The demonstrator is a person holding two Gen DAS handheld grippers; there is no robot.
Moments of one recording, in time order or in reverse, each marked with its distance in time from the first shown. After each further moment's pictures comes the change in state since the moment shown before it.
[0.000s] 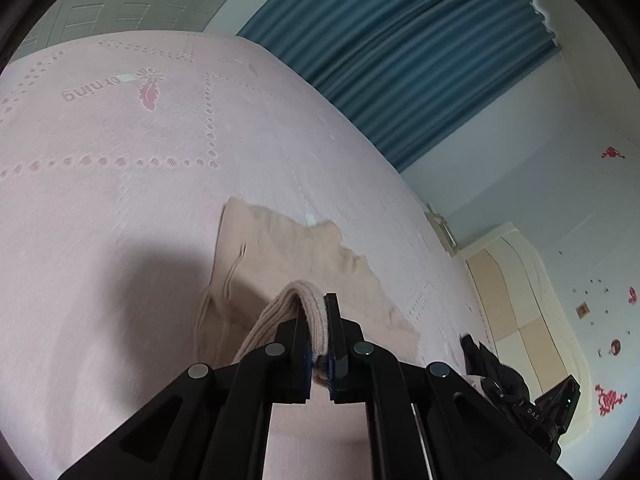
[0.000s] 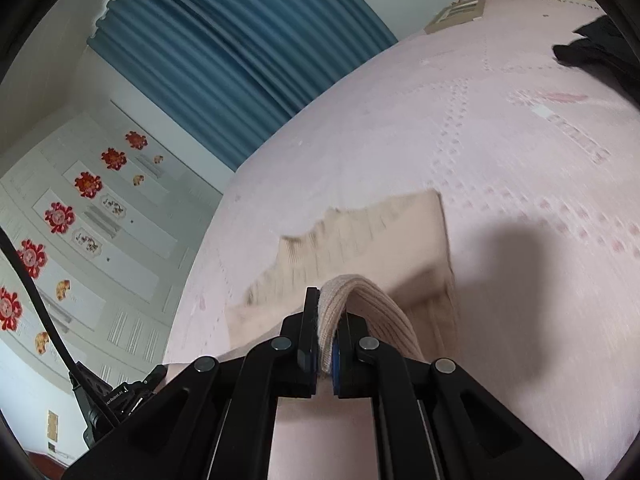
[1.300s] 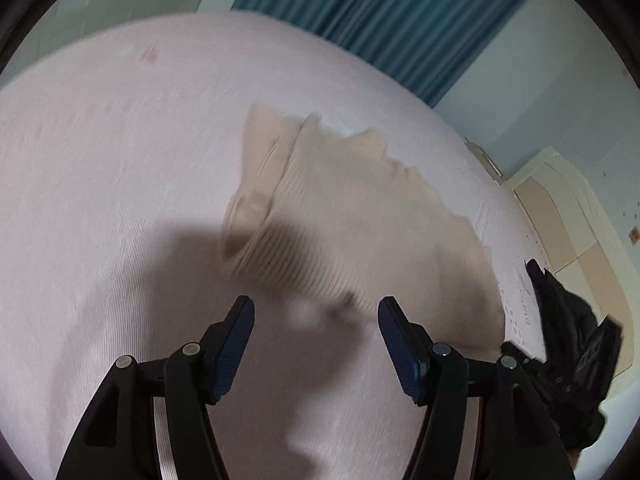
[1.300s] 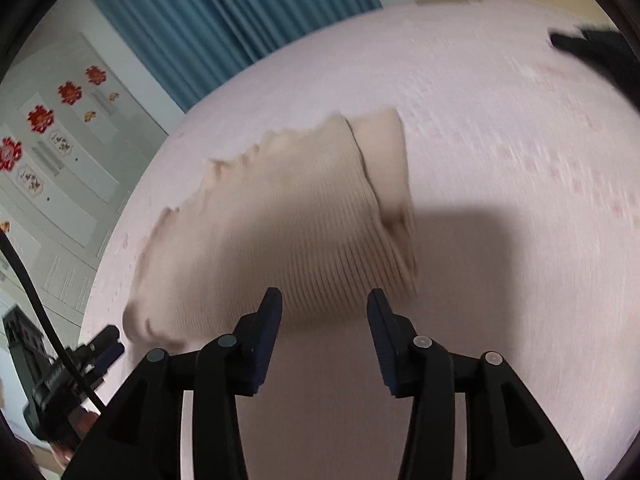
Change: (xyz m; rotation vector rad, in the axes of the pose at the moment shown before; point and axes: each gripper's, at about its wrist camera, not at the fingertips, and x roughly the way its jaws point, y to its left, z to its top) left arm 0.029 0.017 -0.083 0.145 0.158 0.185; right arm 0.041 -0.044 -0.093 -0.078 0.174 -0.227
